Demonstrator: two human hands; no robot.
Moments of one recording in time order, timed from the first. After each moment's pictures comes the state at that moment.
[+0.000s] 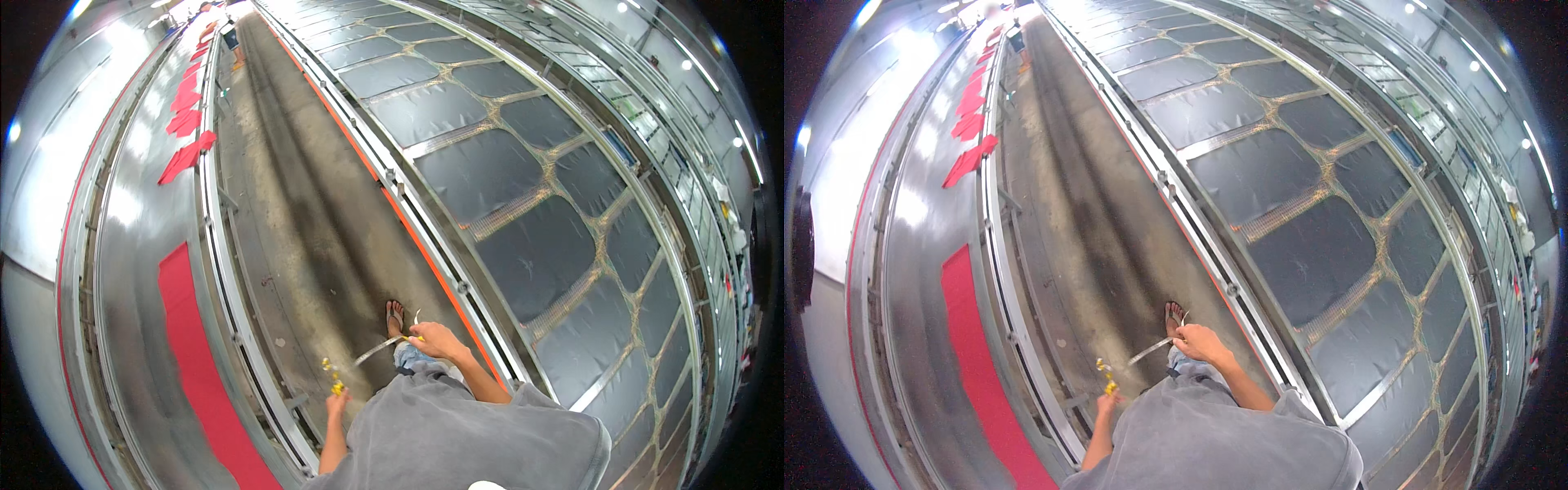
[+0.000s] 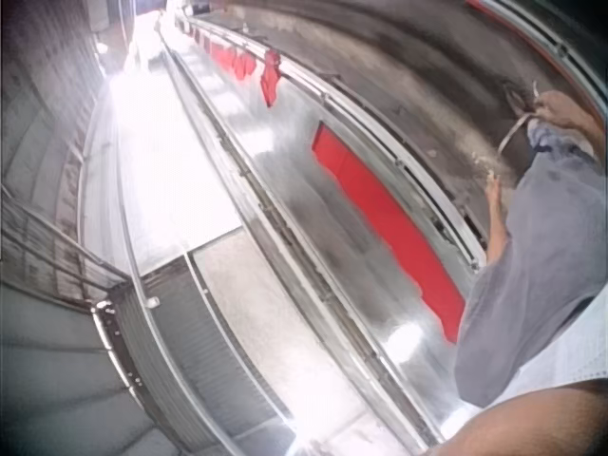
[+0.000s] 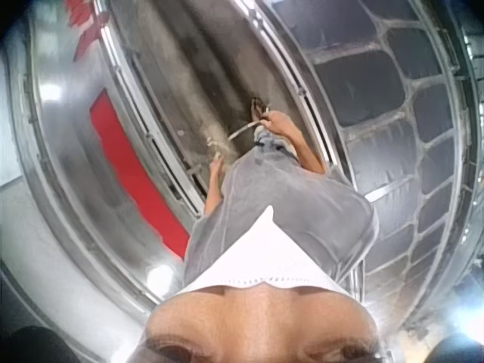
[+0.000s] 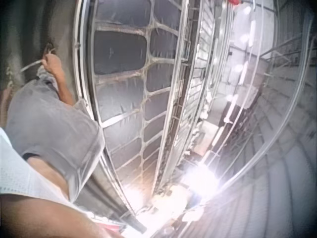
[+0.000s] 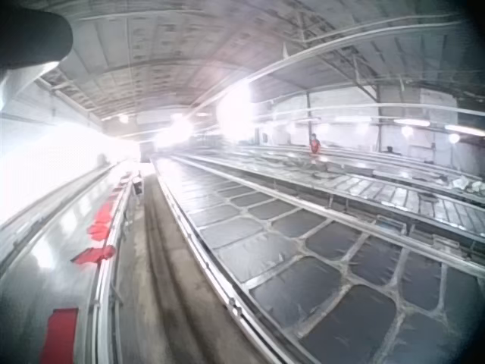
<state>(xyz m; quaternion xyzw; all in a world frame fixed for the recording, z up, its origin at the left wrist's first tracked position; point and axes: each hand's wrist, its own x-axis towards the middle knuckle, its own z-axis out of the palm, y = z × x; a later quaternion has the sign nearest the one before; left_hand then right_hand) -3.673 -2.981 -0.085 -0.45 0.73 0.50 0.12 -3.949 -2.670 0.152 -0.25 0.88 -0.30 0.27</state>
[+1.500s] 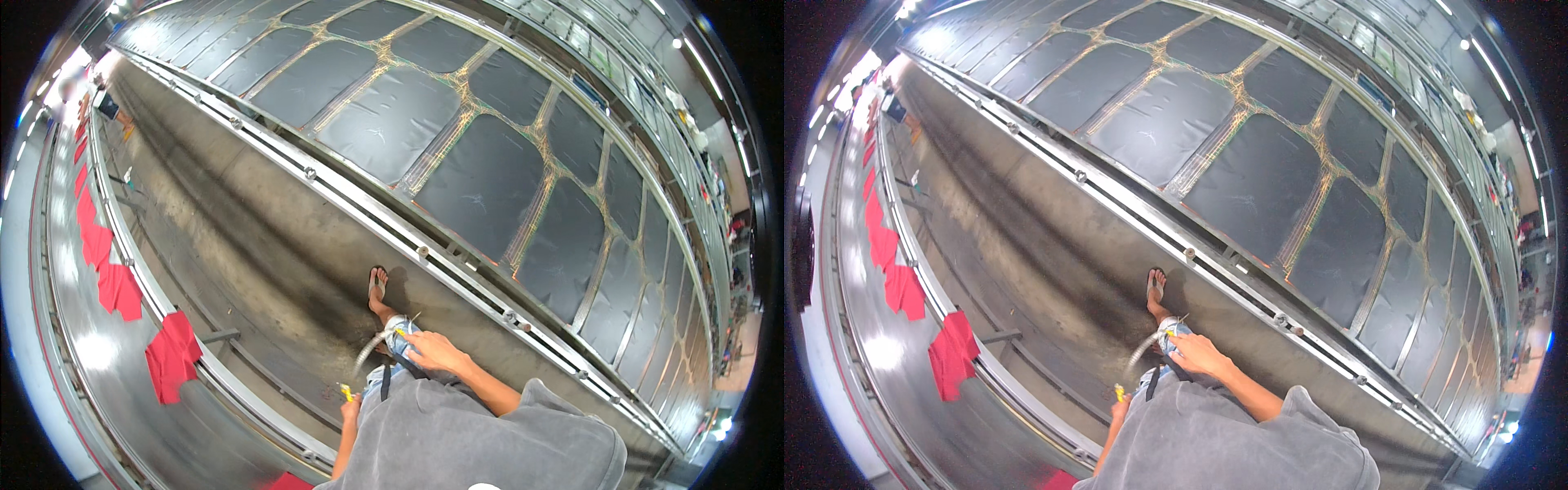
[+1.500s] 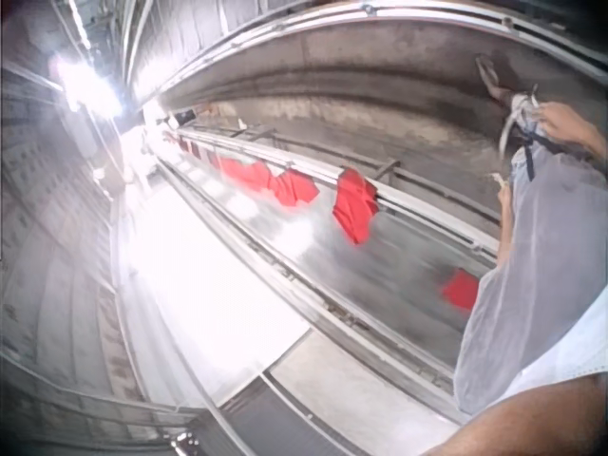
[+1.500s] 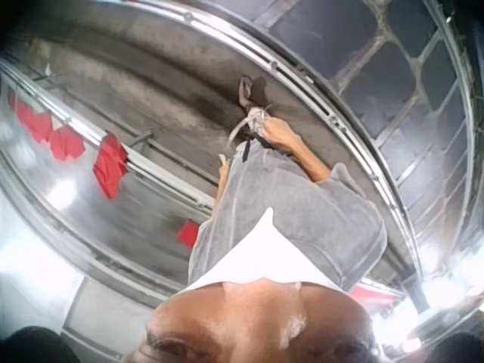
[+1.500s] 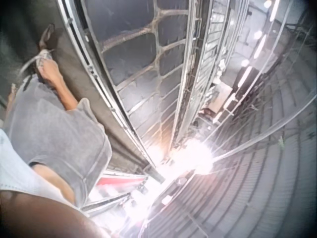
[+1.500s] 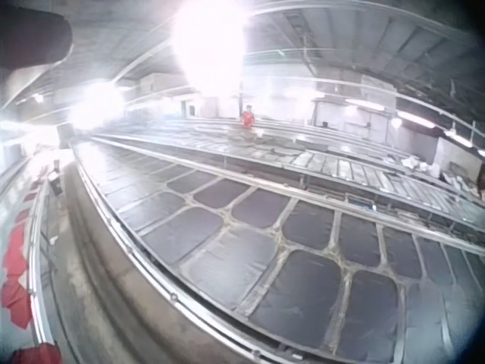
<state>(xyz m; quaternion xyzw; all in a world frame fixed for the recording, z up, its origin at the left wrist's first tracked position) -4.365 -3.430 -0.077 -0.31 0.81 0.27 0.42 -4.520 -3.080 0.135 -0.08 0.90 -0.33 0.27</state>
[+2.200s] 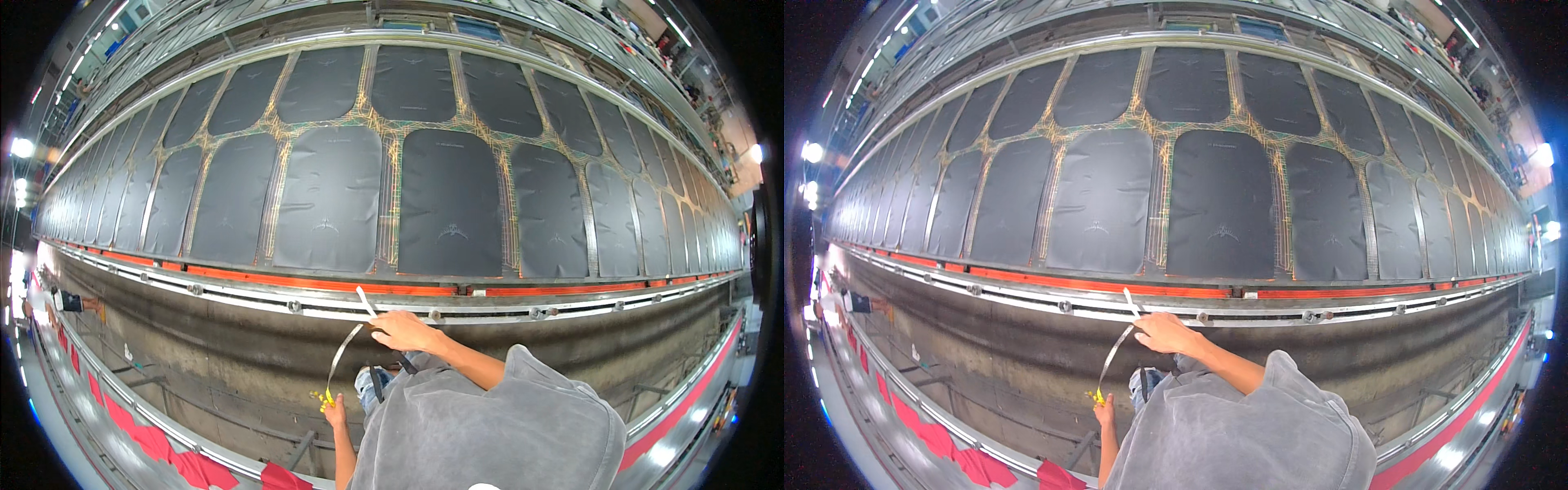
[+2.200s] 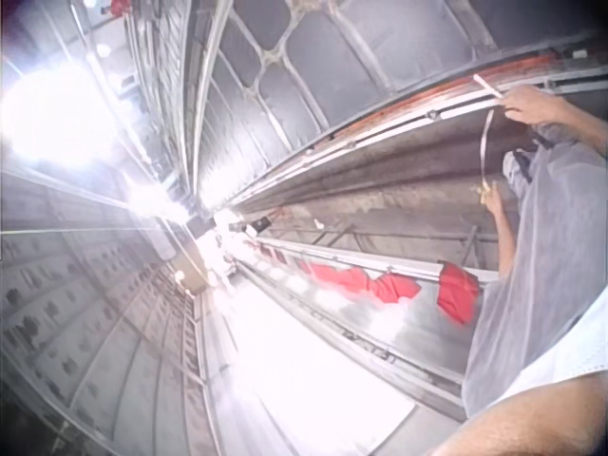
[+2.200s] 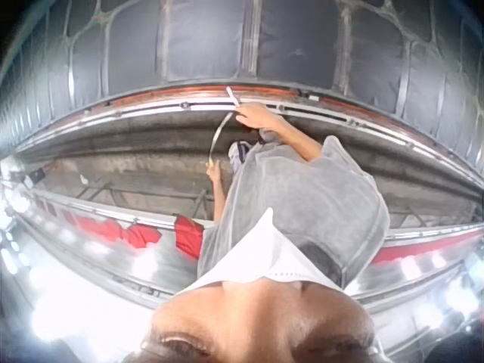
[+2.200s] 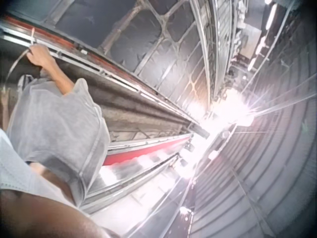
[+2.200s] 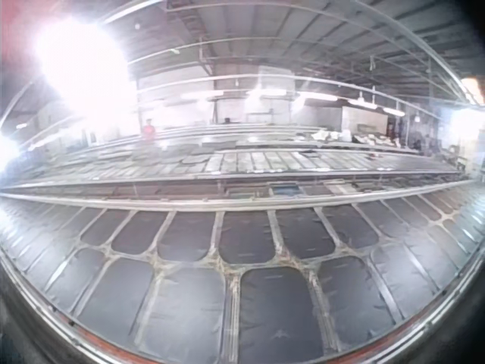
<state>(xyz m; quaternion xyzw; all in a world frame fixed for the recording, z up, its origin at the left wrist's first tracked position) -4.797 -3.501 -0.034 -0.19 0.90 0.28 0.27 -4.802 -3.088 0.166 0.06 0.90 -0.43 0.08</state>
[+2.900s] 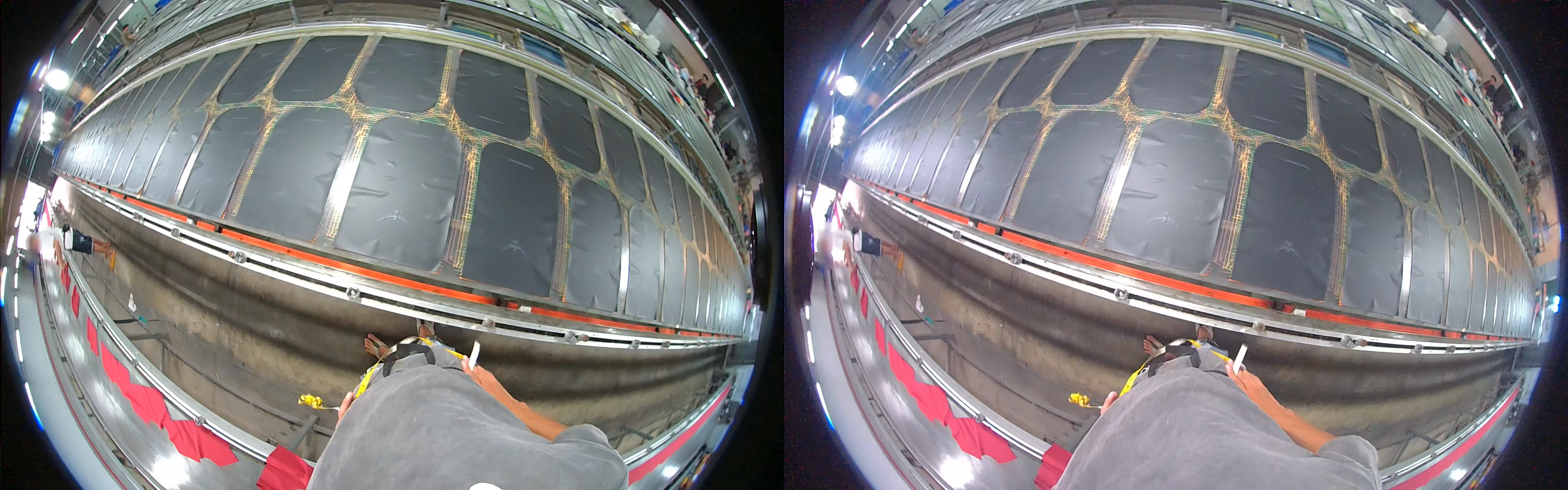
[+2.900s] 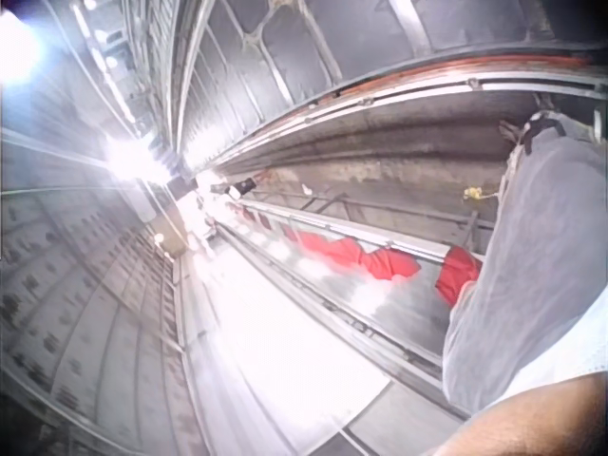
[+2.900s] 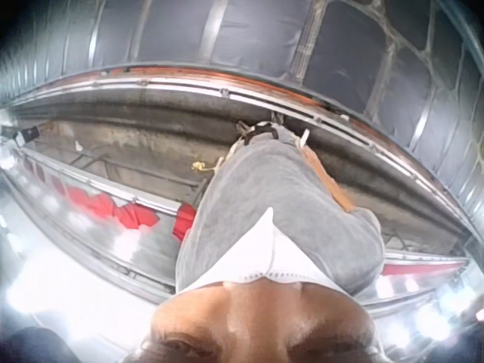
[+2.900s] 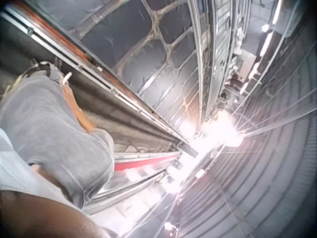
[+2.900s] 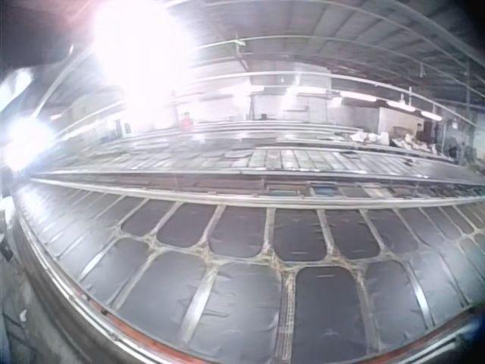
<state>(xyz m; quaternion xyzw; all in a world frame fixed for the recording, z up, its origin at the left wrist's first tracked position) -4.826 -3.581 -0.012 0.01 0.76 0.56 0.34 -4.656 -3.156 0.174 0.11 0.90 -0.42 0.10</state>
